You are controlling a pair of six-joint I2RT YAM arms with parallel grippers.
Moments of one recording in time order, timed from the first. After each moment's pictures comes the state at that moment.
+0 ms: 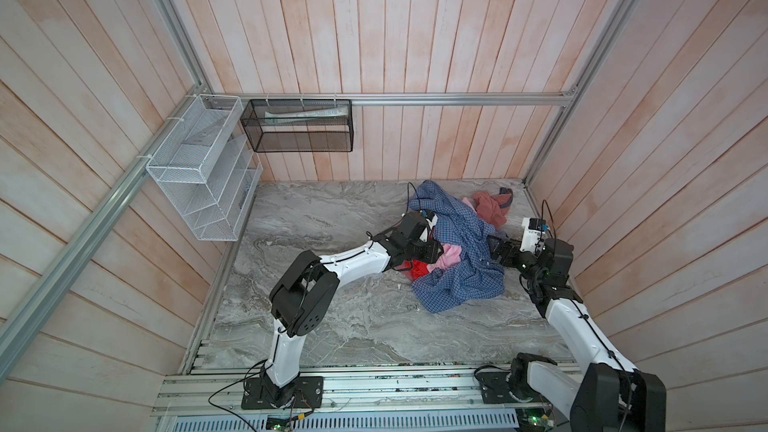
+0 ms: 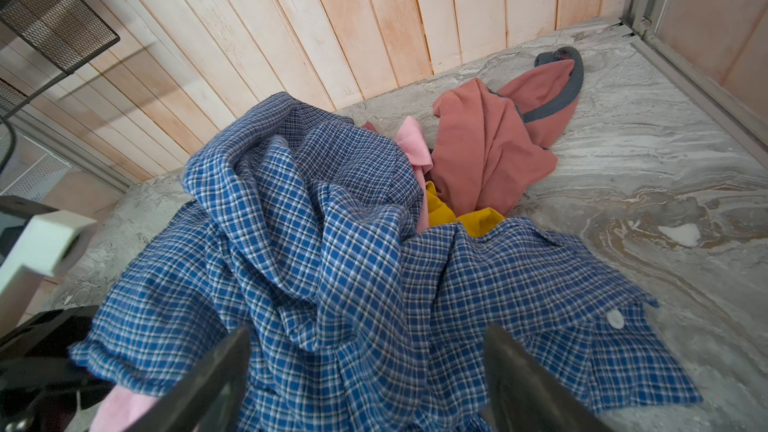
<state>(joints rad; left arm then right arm) -0.80 2.00 1.44 -0.10 0.24 -0.40 -0.15 1.05 0.50 0.16 -0.43 0.28</state>
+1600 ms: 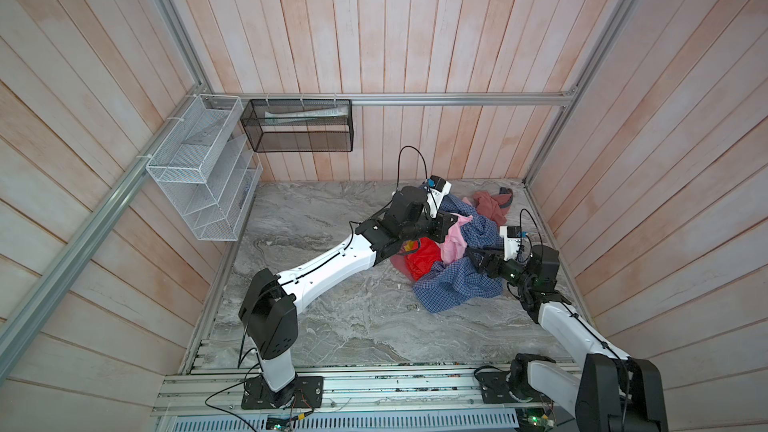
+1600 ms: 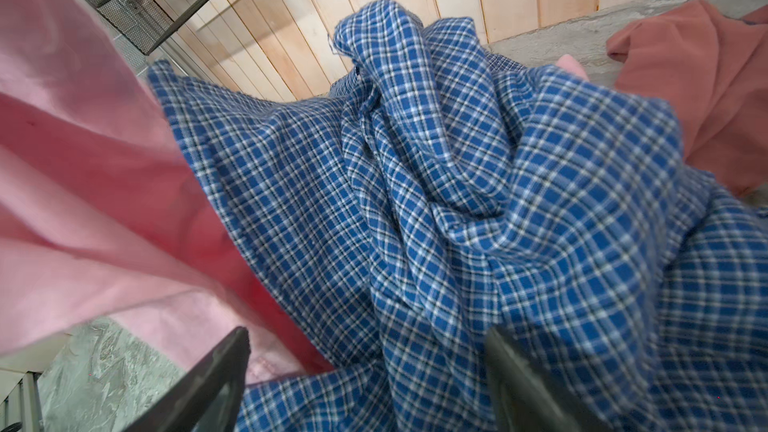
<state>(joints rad) -0.85 1.77 1.59 -0.14 0.25 -0.36 -0.07 1.10 0.40 0.30 -0.69 0.26</state>
